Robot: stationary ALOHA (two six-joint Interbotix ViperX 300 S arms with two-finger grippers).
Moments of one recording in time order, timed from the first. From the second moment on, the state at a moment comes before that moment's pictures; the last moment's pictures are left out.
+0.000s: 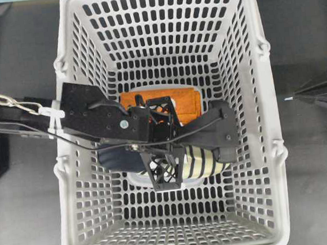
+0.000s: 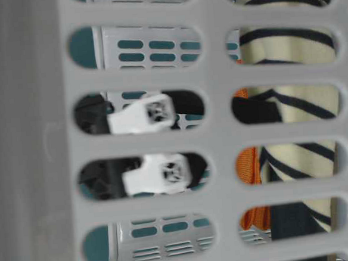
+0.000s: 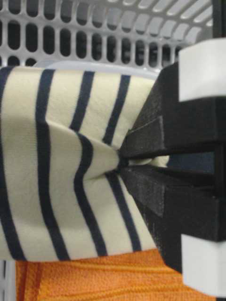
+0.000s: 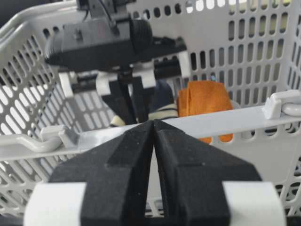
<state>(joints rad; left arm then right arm) -0.11 0.25 -0.02 0.04 0.97 -0.14 0.01 -1.09 1.23 0.03 0.01 0.14</state>
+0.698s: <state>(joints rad) -0.12 0.27 -0.69 0.04 1.62 -0.08 0.01 -1.12 1.23 0.03 0.01 0.14</state>
